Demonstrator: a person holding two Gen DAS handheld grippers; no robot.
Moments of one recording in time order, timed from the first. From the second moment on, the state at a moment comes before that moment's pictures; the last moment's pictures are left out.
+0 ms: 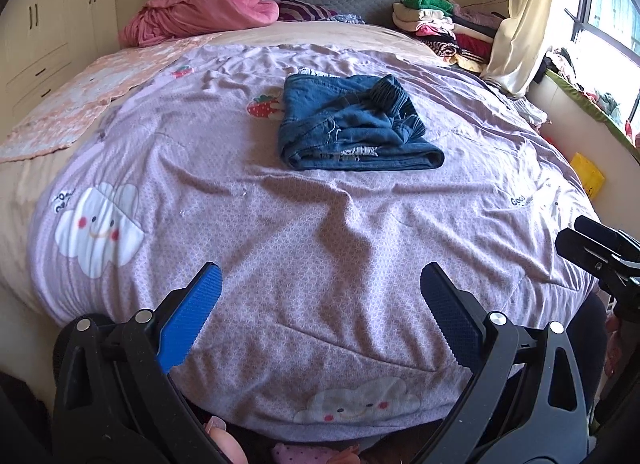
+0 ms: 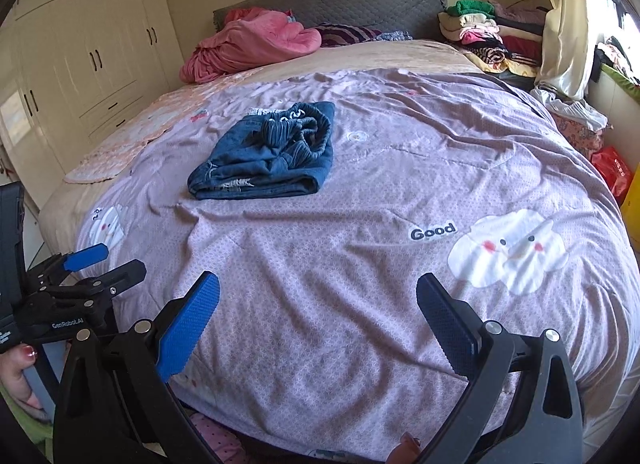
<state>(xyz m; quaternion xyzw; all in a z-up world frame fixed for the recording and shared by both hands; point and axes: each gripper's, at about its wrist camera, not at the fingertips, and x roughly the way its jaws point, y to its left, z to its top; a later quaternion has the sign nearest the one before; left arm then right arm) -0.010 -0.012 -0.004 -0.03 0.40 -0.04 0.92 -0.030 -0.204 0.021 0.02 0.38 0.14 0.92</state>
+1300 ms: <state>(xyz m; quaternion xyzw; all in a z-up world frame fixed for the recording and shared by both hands) -0.014 -0.013 0.000 -0.02 0.40 -0.03 0.91 -0.034 -0.192 0.027 0.02 0.37 0.13 0.92</state>
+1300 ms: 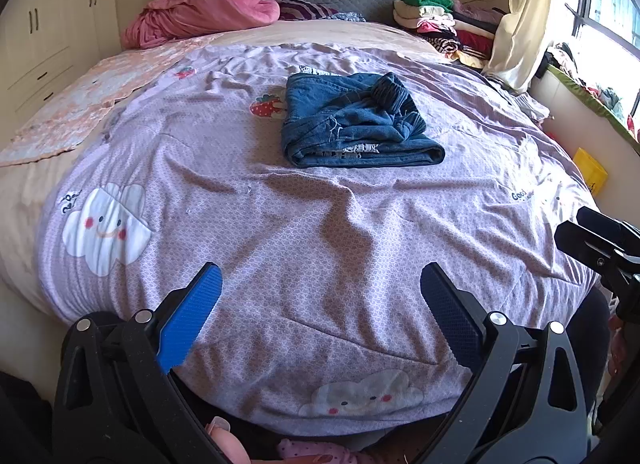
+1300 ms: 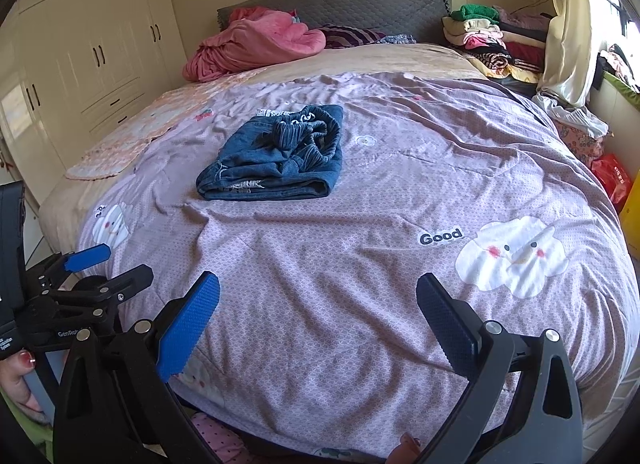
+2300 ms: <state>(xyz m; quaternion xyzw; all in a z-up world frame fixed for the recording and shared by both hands) -0.011 -0.011 -0.004 -0.02 0.42 -0.03 0.91 -0.033 -0.191 0.024 0.01 0.38 0.13 0.92</state>
